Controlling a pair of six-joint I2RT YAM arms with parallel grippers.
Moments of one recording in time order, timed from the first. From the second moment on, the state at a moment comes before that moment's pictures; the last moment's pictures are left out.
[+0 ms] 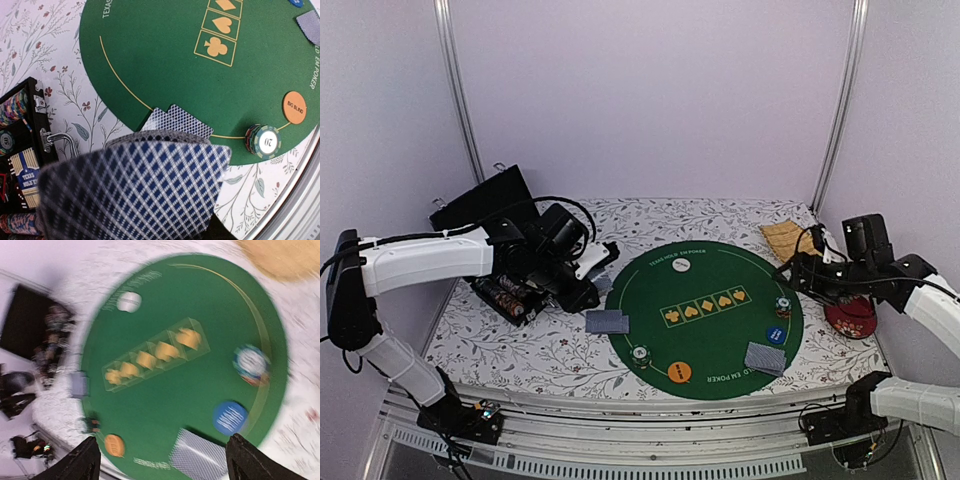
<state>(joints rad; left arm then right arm) -0.82 1.52 1.13 -0.64 -0.01 0.11 0.34 0.87 0.74 -0.68 -0.22 0.57</state>
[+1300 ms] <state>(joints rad) -0.82 1.53 1.16 -0.63 0.02 0.11 0.77 2.23 1.58 0.34 -1.03 0.59</state>
